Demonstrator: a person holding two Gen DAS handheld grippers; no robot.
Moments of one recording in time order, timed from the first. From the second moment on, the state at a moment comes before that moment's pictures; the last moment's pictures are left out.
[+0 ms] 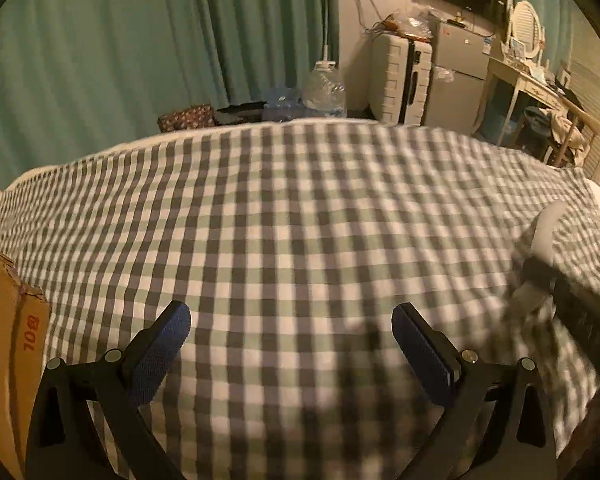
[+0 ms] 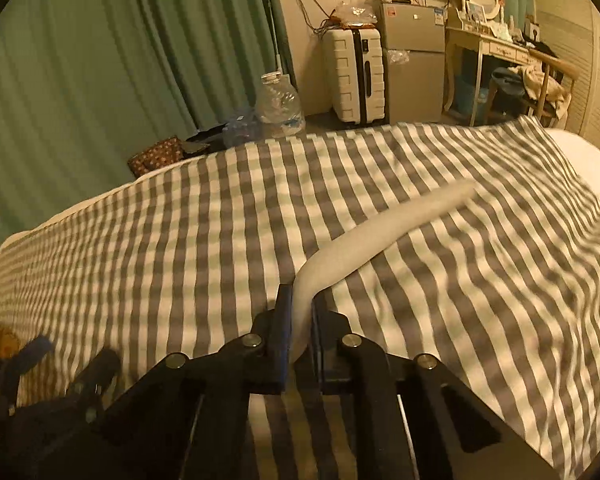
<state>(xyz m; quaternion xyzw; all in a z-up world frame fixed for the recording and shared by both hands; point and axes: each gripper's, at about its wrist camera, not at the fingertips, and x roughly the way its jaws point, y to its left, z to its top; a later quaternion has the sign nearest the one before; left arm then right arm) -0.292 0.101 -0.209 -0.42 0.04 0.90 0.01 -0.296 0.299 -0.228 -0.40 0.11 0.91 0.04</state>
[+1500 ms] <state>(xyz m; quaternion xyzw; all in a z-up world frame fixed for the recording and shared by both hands) -0.058 -0.144 0.094 -0.35 0.05 0.93 -0.12 -0.028 0.031 0.085 -0.25 -0.03 0.94 -0.22</state>
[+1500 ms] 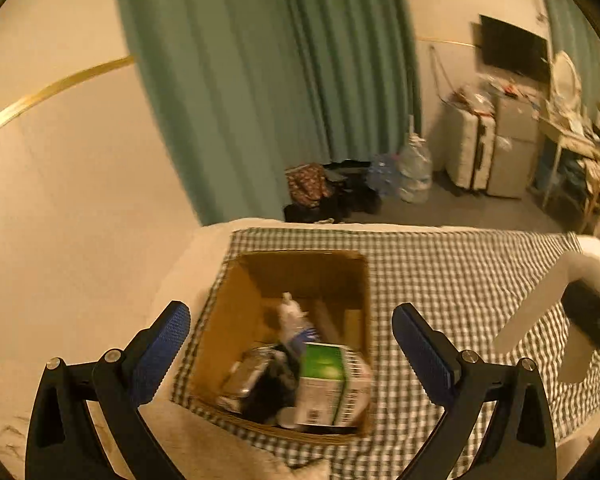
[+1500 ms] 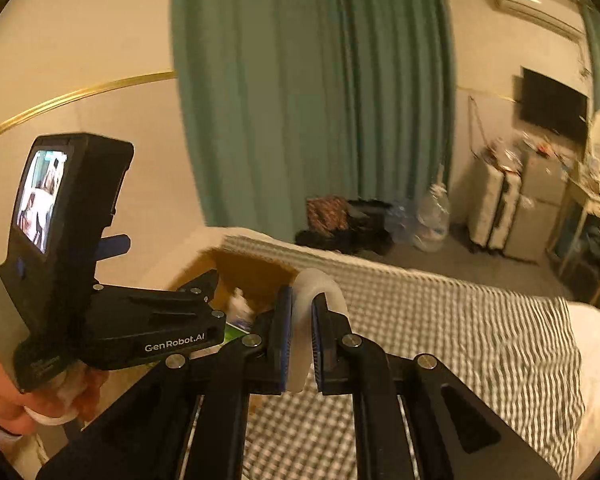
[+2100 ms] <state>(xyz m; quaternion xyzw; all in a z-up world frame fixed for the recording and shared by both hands) -0.070 -0.305 0.029 -0.39 -0.07 0.90 -0.17 -0.080 -0.119 0.025 -0.34 -0.03 0.89 -0.30</state>
